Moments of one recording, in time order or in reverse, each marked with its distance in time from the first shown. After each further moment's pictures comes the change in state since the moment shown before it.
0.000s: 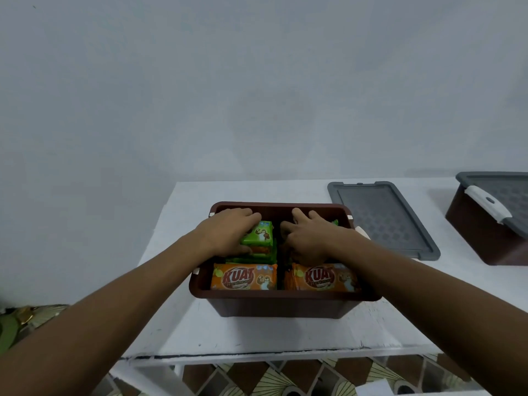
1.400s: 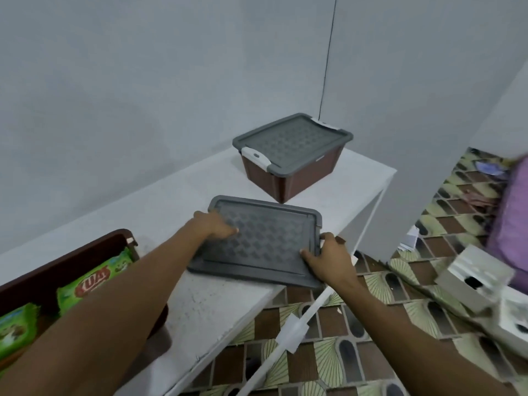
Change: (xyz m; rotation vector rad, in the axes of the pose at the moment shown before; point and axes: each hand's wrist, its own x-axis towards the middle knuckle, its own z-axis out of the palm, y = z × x) left_hand 0.231 0.295 0.006 -0.183 -0.471 -0.106; right_hand -0.297 0.049 0.230 1.084 0.488 1.578
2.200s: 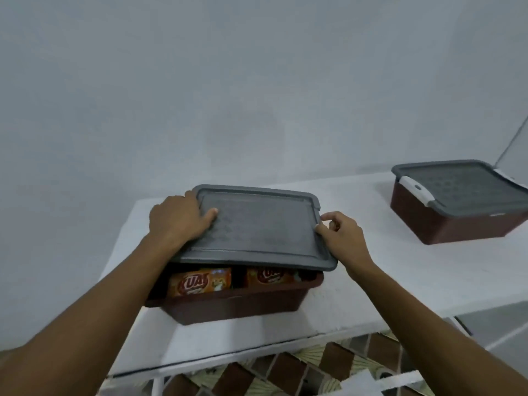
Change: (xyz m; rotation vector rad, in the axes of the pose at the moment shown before) left_hand -0.212 -0.271 -0.005 0.018 0.712 -0.487; right_hand -0.068 -0.219 0.075 0.360 -0.278 -0.487
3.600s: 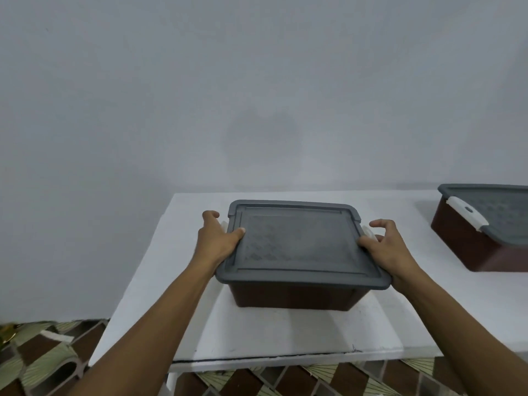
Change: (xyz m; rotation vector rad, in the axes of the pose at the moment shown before) left_hand -0.027 -0.026 0.046 -0.990 -0.114 -0.401; right_hand 0.006 -0.019 0.003 0.121 -0.138 0.228
